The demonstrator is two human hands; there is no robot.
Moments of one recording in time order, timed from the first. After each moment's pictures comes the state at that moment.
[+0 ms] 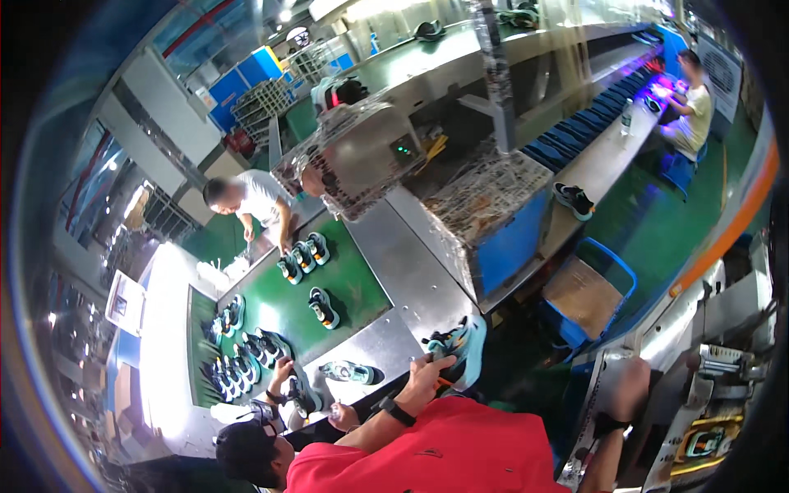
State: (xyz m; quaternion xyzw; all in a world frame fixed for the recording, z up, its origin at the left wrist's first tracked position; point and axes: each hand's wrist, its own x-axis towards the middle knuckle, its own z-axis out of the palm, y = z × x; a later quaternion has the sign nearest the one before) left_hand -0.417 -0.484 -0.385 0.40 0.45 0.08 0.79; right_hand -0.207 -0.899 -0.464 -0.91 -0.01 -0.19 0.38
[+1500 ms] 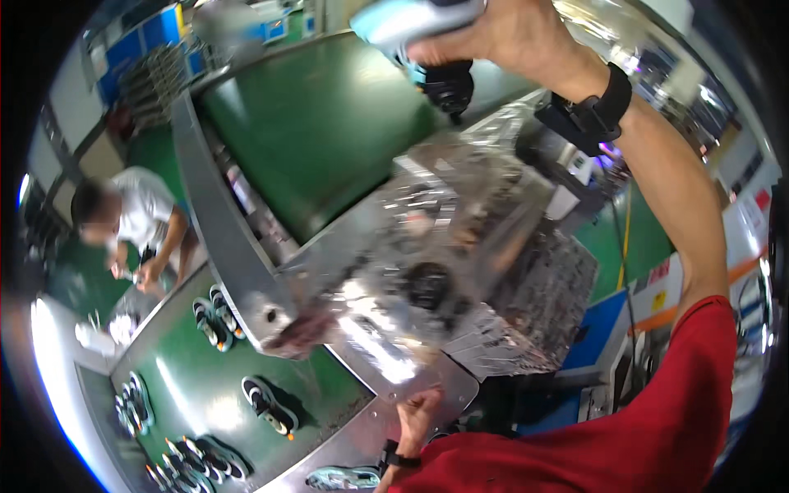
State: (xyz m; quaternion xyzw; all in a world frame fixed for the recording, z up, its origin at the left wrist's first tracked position) left_hand -0.339 -0.234 -0.485 0.46 0.33 0.15 0.81; right_hand -0.023 -0.117 0.022 -0.50 -0.75 -0.37 0.22
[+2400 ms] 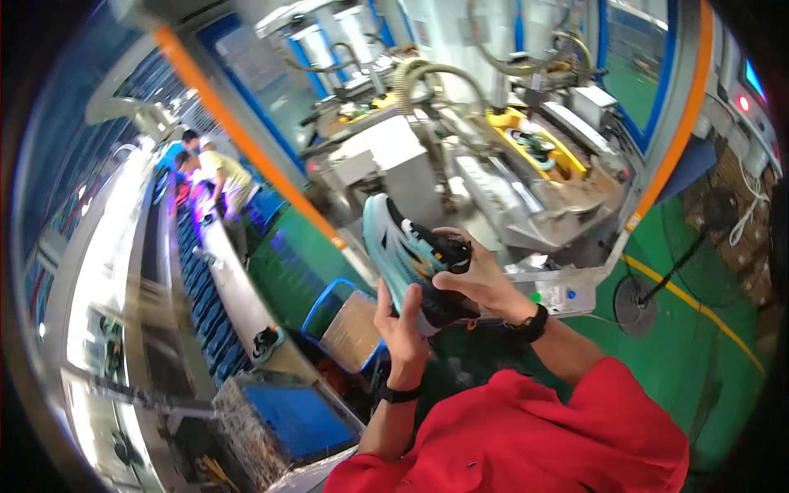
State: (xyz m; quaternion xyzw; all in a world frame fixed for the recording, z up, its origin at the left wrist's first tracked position) left_hand -0.249 -0.738 -0.254 0.45 -0.25 -0.34 0.79; right_hand -0.344 -0.867 -0.260 -0.66 0.14 -0.40 0.62
